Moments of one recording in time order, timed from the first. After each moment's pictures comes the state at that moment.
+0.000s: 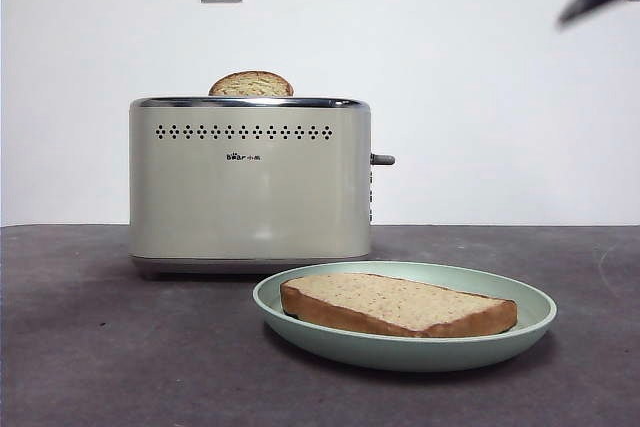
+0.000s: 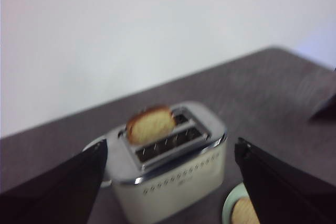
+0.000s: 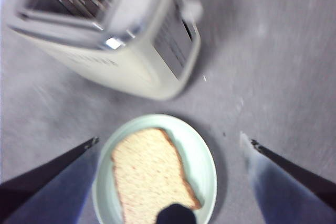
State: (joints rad) left arm -0.63 0.90 1.49 -0.86 -0.21 0.02; right arm 0.22 1.19 1.25 -0.79 -0.37 0.07
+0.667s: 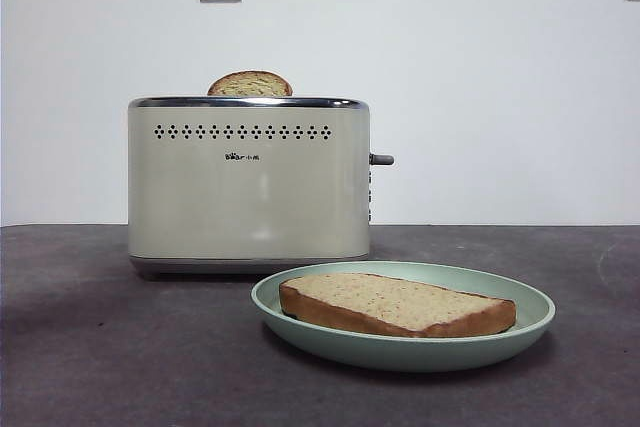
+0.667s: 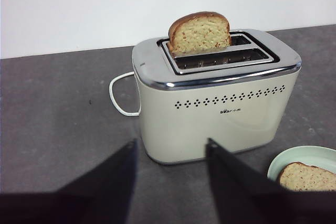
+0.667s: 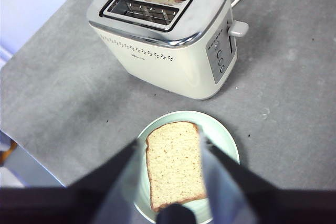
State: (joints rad) left arm -0.63 0.49 0.62 -0.38 -0.41 -0.14; right arm 0.27 0.99 1.25 -0.90 -0.42 0.00
